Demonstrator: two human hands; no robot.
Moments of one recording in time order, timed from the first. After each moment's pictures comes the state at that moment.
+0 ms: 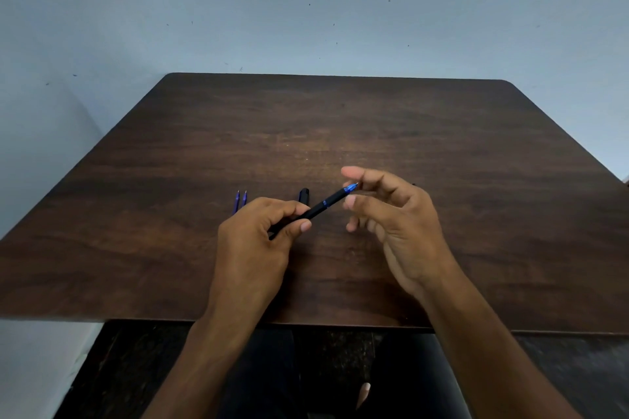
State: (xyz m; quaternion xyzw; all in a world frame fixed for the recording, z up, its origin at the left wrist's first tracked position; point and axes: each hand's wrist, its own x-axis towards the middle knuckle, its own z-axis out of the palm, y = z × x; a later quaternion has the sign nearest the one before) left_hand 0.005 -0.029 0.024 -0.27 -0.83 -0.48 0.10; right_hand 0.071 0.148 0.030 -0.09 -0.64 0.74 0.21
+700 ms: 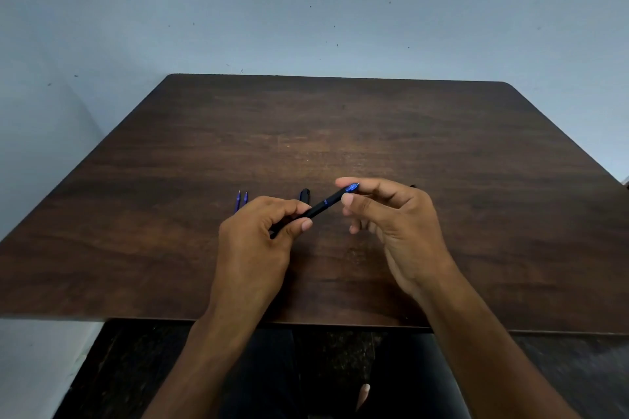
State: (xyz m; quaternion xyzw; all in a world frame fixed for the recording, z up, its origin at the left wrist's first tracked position) left_hand 0.006 -0.029 0.028 -0.27 -0.83 -0.48 0.10; right_hand 0.073 0.148 0.028 -0.09 -0.66 0.72 0.20
